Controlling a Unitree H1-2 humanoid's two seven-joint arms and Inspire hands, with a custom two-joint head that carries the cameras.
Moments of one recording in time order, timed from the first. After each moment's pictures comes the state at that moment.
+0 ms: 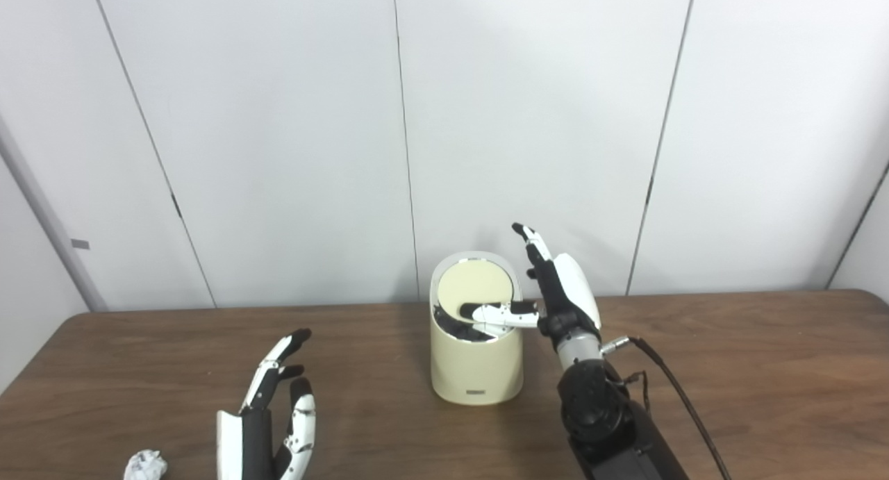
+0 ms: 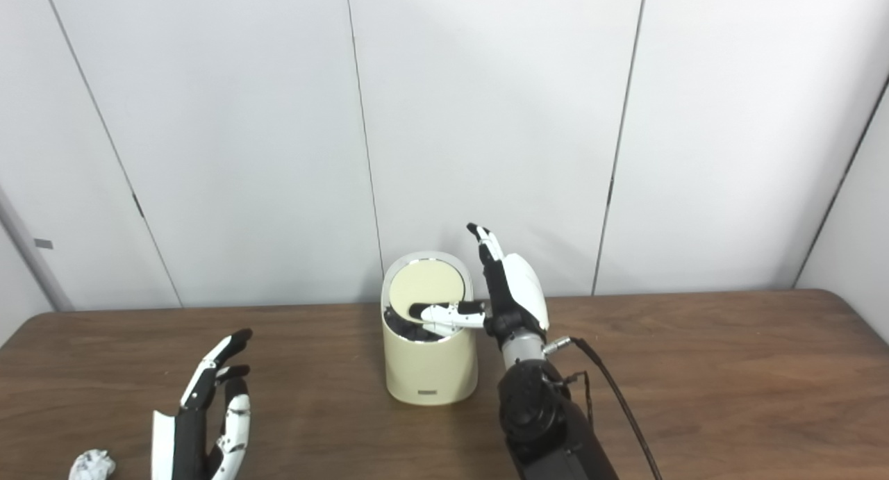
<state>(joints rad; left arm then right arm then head) -0.06 0.10 -0.12 0.04 0.46 -0.44 0.55 -0.62 -0.03 0.17 0.28 -0.53 0.22 -0.22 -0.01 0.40</state>
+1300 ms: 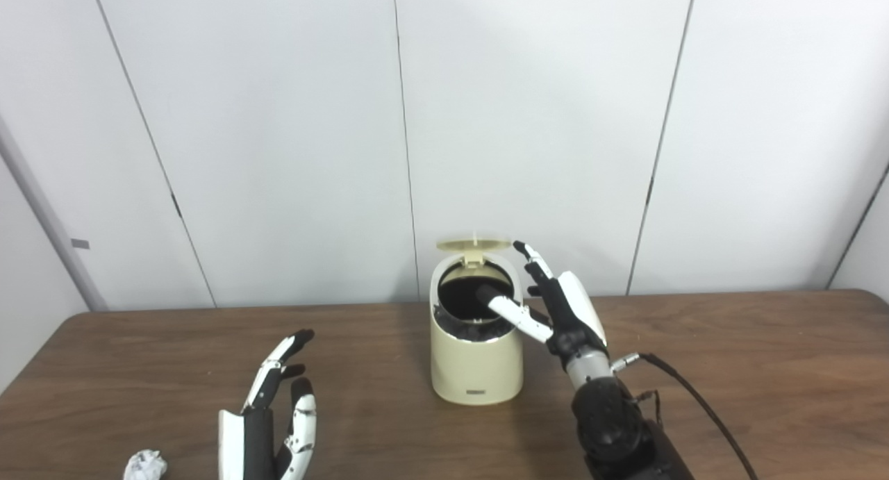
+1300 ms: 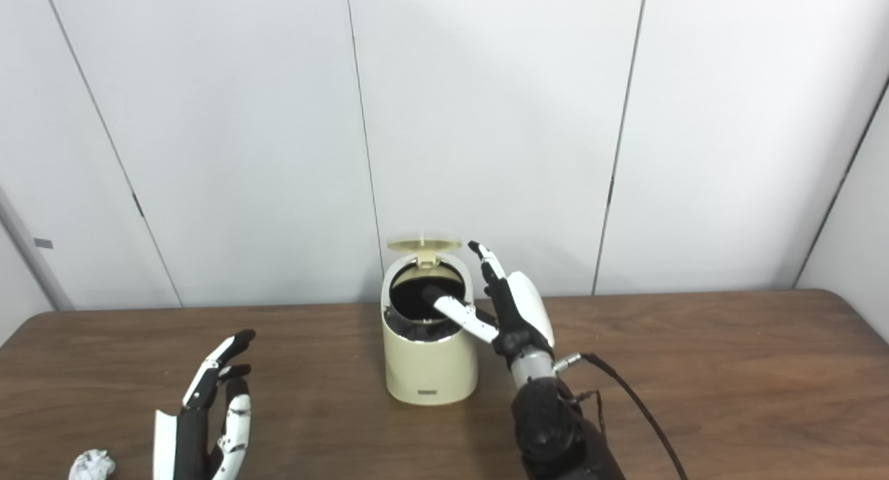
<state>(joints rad) -0.06 0.10 -0.11 0.04 0.45 -0.44 0.54 -0.54 -0.06 0.18 0.26 -0.43 0.15 -0.15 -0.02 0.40</state>
